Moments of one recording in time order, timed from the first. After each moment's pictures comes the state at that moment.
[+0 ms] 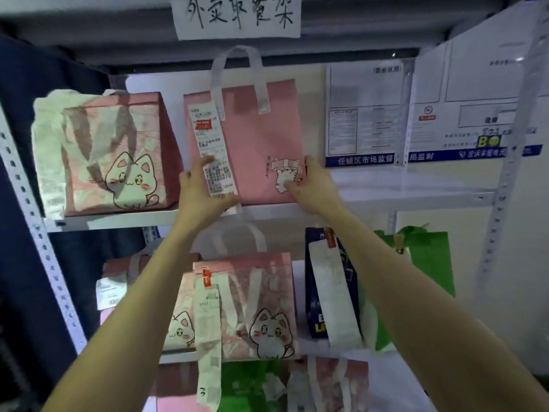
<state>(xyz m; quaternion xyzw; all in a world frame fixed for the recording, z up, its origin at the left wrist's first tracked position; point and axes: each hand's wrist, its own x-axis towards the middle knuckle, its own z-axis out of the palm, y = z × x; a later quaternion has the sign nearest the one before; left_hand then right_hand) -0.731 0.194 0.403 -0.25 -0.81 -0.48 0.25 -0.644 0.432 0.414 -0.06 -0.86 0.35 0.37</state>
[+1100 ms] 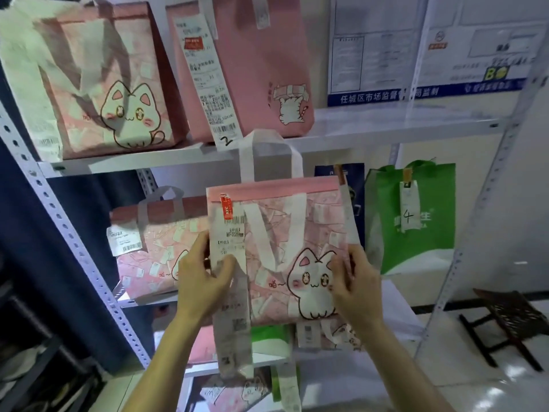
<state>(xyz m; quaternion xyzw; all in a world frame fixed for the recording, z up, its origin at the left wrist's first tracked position) -0.620 0.107 0.208 -0.29 -0.77 -0.54 0.19 -0.495 0.349 0.155 -0.11 -0.78 0.38 0.48</state>
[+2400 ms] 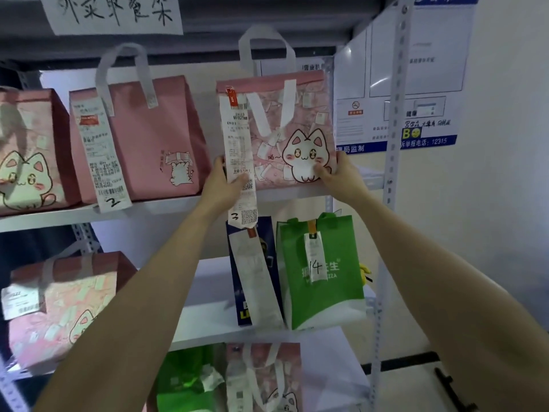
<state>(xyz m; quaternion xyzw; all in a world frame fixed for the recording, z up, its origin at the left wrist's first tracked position) -0.640 0.398 0.399 -0.32 -0.76 -0.56 0.10 -0.524 0.654 0.390 -0.14 -0.82 0.38 0.40</state>
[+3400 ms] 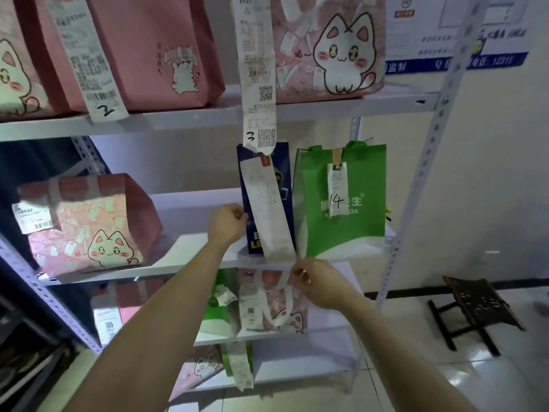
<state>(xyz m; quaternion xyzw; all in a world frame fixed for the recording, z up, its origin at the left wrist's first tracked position) -0.690 0.358 0.148 -0.18 -0.91 -0.37 0.05 -0.473 0.530 0.092 -0.04 -0.97 0.25 0.05</state>
